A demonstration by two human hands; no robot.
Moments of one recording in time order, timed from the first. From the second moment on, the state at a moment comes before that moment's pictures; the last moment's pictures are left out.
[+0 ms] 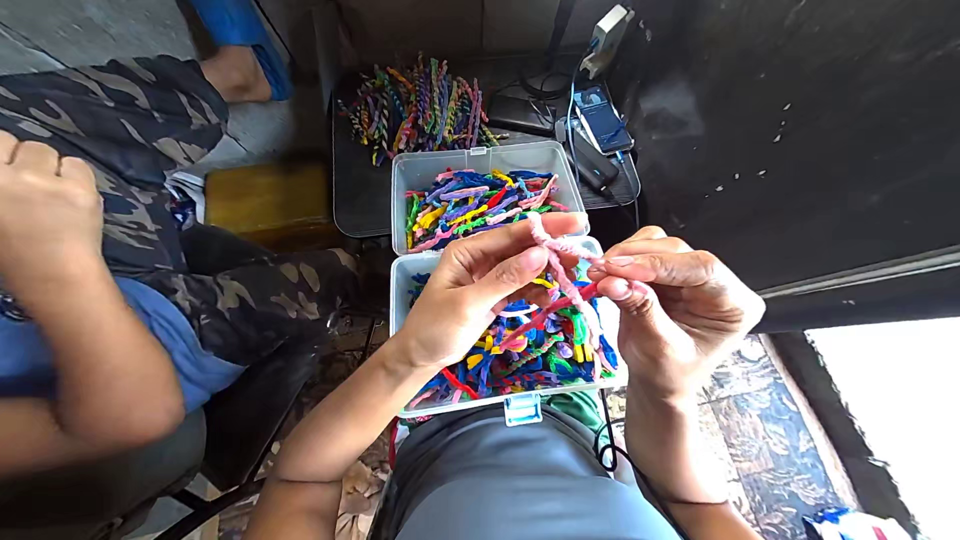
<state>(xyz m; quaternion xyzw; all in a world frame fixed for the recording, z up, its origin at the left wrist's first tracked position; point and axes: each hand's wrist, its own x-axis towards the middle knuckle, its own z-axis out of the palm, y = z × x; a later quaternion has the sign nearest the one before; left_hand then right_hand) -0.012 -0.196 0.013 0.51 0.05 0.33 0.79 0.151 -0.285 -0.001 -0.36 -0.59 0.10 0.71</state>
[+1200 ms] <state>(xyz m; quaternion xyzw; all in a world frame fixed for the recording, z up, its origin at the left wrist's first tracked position) -0.017 -0.176 0.038 0.81 0.05 0.26 0.53 0.162 -0.277 0.007 -0.39 -0.57 0.14 0.71</state>
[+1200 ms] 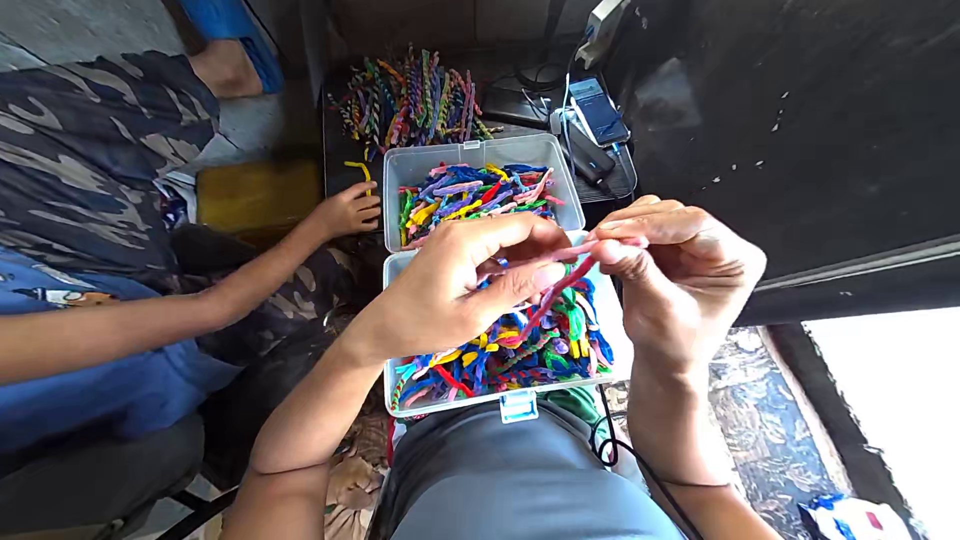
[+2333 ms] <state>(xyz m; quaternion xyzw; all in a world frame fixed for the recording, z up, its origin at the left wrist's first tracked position) -0.009 -0.201 0.029 0.87 0.11 0.38 0.29 0.154 -0.279 0.009 -0.42 -0.59 0.10 0.68</state>
